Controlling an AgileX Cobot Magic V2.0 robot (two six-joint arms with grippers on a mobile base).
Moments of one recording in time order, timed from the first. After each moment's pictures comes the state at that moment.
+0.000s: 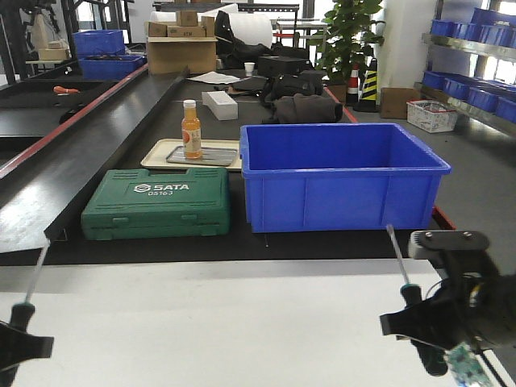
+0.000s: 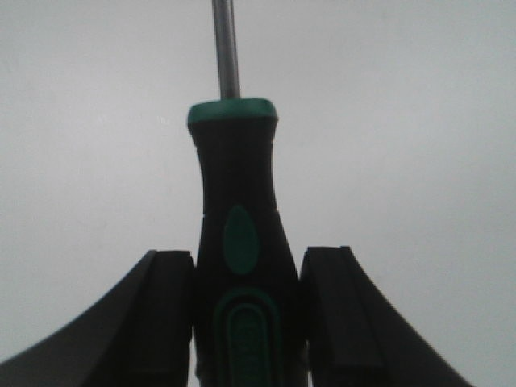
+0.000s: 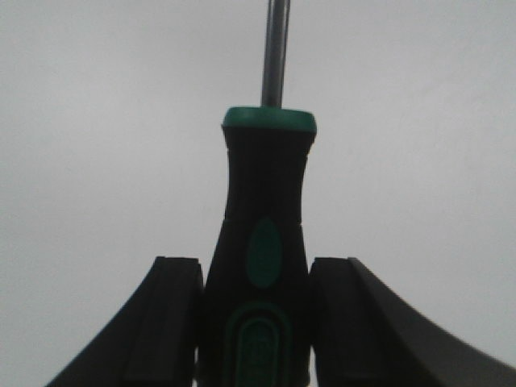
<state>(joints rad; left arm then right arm) -0.09 1.28 -0.88 -0.05 0.54 -0.08 0.17 1.42 -1.02 0.03 0.55 0.06</state>
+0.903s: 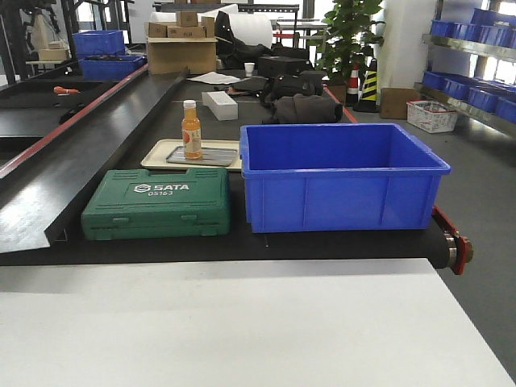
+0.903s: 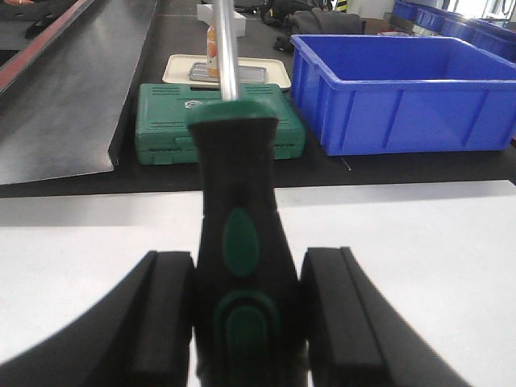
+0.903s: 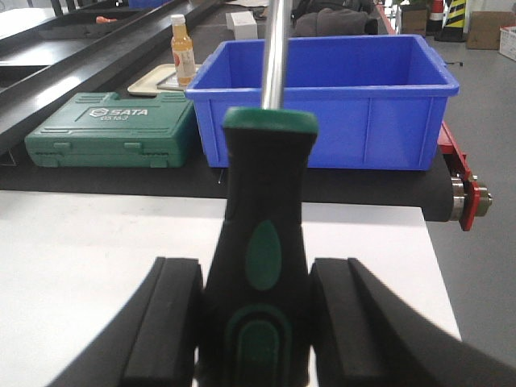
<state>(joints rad) -0.12 0.49 -0.76 -0.05 0.60 -0.07 0.17 0.62 -0.75 0.02 0.45 0.05</state>
